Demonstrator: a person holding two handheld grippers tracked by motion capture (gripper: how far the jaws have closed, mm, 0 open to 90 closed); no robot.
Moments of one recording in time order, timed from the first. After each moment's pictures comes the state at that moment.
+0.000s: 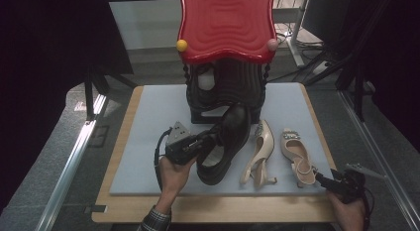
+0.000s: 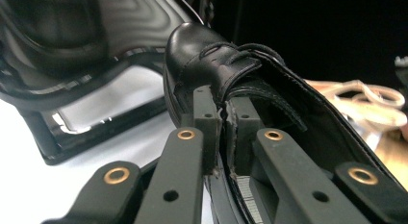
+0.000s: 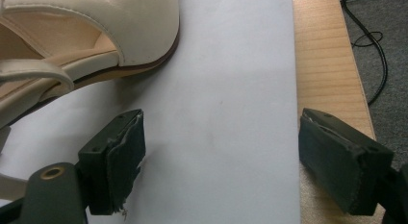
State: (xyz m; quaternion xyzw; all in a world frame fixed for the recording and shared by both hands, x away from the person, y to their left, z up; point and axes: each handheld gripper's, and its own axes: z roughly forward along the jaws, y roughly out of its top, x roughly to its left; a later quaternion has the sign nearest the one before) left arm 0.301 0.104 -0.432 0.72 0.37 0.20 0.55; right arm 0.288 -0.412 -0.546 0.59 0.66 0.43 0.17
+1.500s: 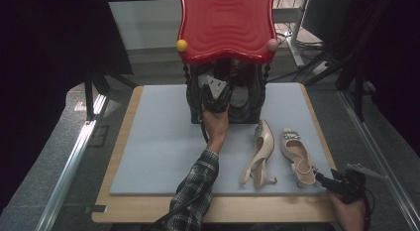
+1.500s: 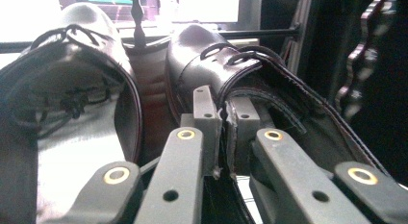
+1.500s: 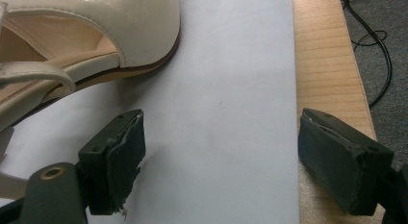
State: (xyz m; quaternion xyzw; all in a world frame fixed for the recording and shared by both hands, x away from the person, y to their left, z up) left arm 0.445 0.009 -0.410 0.60 0.43 0.38 0.56; right arm 0.287 -0.414 -0.546 0.59 0.66 0.43 0.16
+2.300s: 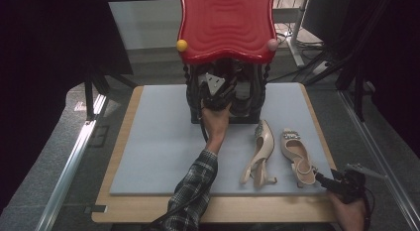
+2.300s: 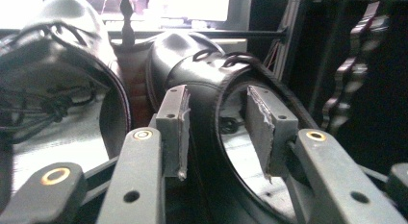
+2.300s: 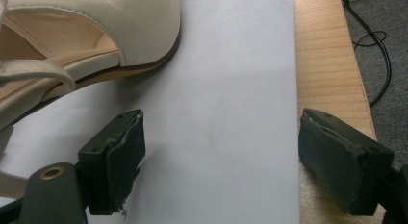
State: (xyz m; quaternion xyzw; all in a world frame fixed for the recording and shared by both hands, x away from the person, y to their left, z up) left arm 0.437 0.017 -0.403 0.61 0.42 0.33 0.58; right arm 0.287 -0.414 -0.545 0.59 0.66 0.43 0.16
